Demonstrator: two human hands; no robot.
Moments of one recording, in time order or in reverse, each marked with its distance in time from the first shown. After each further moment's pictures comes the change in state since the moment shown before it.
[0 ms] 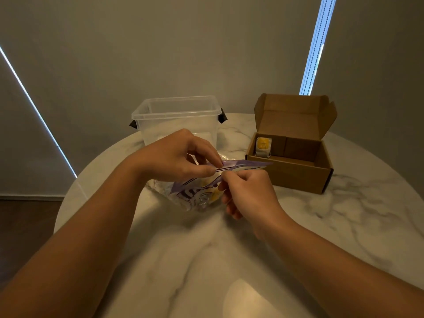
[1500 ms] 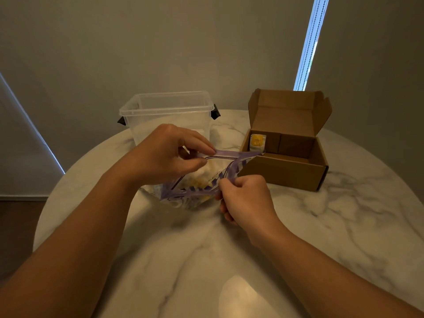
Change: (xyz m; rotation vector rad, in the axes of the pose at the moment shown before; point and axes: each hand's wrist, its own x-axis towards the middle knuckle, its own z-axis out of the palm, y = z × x) left_hand 0.001 -0.007 0.013 0.083 0.253 0.138; right_hand 0.007 0.023 0.000 -0.042 0.059 0.003
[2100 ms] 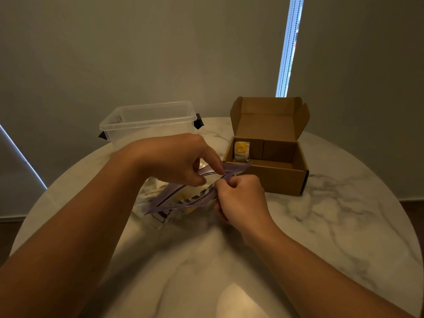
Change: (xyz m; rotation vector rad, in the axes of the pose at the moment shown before) left_hand 0.059 0.031 0.000 0.320 -0.606 -0.091; right_hand 0.012 -0.003 -0.014 -0.011 0.090 -0.056
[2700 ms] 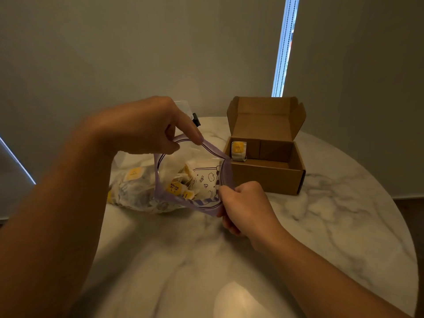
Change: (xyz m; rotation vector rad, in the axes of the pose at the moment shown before) left_hand -0.021 -0.027 -0.039 0.011 0.239 -0.059; right_hand -0.011 -0.005 -0.016 -0.026 -0.107 0.195
